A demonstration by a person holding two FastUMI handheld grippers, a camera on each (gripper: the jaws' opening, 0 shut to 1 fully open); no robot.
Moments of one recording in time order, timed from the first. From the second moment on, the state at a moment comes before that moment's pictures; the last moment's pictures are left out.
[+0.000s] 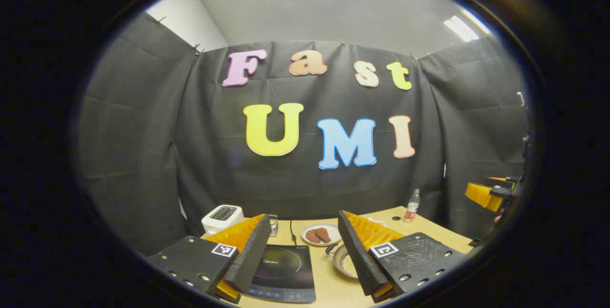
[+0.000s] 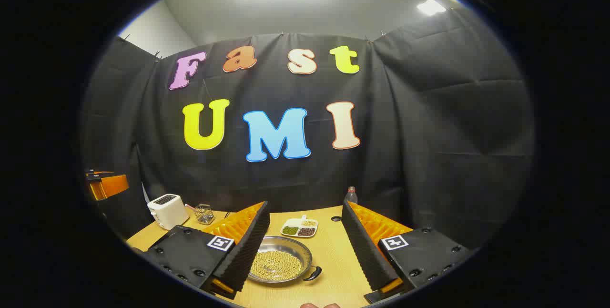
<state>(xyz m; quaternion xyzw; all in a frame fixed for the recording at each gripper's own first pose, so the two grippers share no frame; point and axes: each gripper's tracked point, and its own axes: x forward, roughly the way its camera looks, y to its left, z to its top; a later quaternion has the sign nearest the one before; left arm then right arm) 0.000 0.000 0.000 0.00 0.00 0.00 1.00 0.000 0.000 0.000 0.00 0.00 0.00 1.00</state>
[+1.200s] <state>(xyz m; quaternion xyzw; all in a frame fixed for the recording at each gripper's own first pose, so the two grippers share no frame) -0.016 0.004 -0.037 -0.01 0.03 0.00 1.00 -0.011 0.023 -0.027 -0.03 0.06 0.04 1.00</state>
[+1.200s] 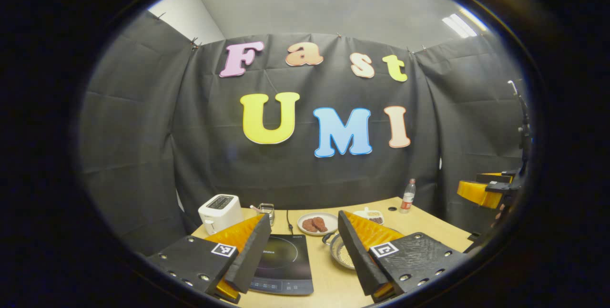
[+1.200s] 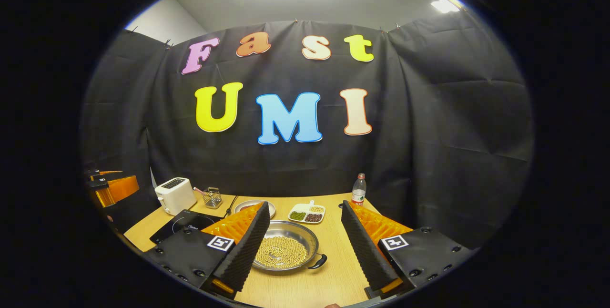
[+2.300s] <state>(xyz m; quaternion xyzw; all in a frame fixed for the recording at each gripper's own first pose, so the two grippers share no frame) -0.004 0.025 -0.079 -0.04 0.08 0.04 1.00 0.008 0.069 -0.150 -0.05 0.32 0.18 0.93</state>
